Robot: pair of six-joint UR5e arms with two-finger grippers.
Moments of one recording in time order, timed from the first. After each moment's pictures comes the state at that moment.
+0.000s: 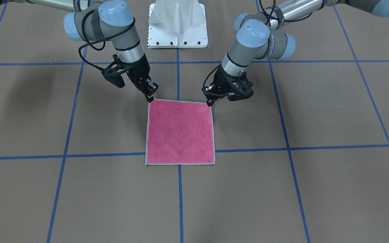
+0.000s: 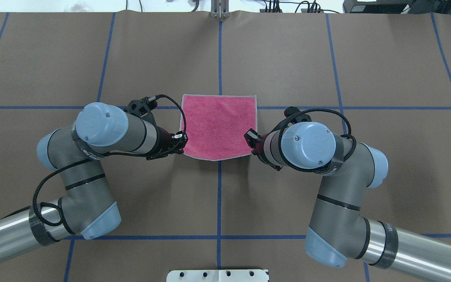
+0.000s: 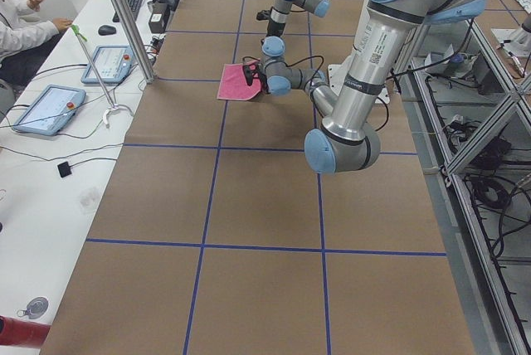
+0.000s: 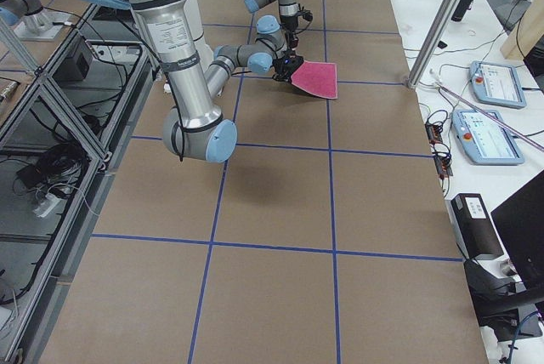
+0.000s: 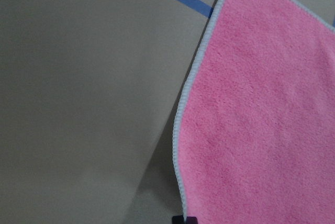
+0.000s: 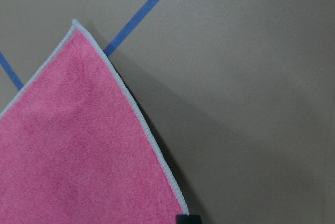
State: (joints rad) left arm -0.53 -2.07 -1.67 -2.09 -1.87 -1.67; right arm 0.44 -1.10 1.83 -1.32 1.64 2.06
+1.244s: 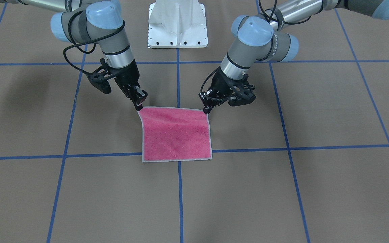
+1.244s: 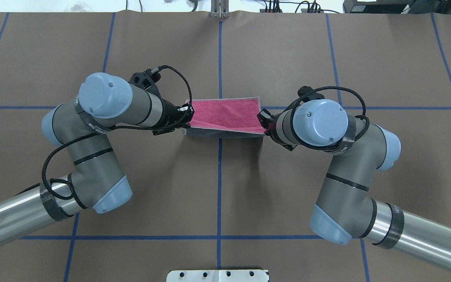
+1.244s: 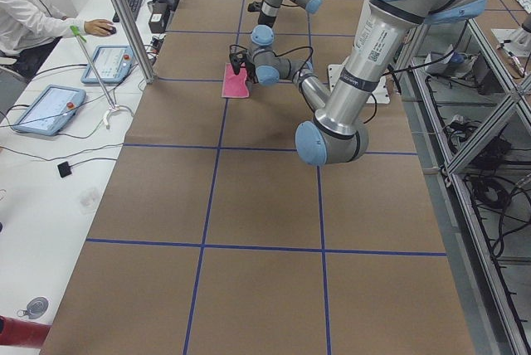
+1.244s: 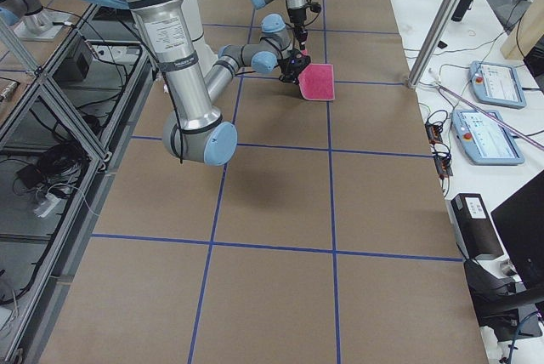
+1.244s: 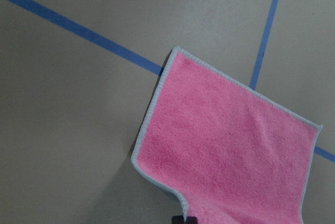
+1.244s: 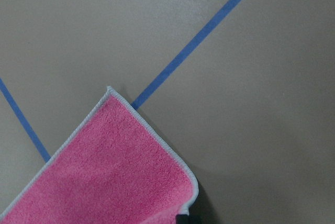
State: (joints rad) left arm -0.60 -2.17 -1.59 -2.09 -1.87 -1.68; right arm 0.53 -1.08 1.78 -1.33 1.64 2.01
